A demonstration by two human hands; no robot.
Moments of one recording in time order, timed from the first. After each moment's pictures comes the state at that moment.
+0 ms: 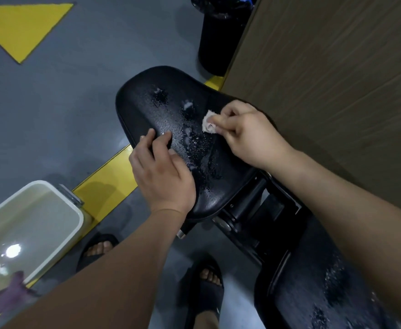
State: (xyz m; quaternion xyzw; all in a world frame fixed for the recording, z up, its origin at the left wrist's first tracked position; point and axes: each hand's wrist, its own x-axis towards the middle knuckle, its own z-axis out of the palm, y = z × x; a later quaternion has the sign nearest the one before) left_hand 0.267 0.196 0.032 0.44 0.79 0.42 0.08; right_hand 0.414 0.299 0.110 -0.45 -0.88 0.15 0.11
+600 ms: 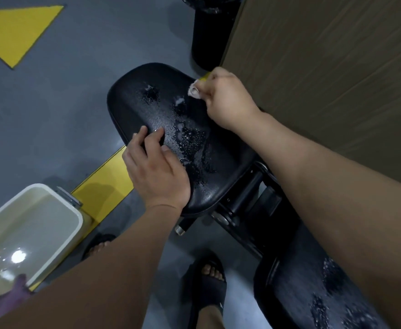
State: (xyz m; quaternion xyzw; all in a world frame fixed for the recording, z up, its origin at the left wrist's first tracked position) left_hand 0.267 0.195 0.030 0.44 0.78 0.43 0.09; right_hand 0.378 0.355 0.099 -0.49 -0.87 0.06 0.09
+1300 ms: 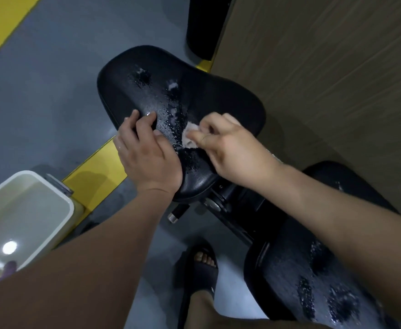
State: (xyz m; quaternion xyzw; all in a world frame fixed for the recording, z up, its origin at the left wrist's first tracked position) left_hand 0.266 0.197 0.028 0.44 0.79 0.43 0.07; right_hand 0.416 0.236 0.110 -0.35 -0.92 0.10 0.13
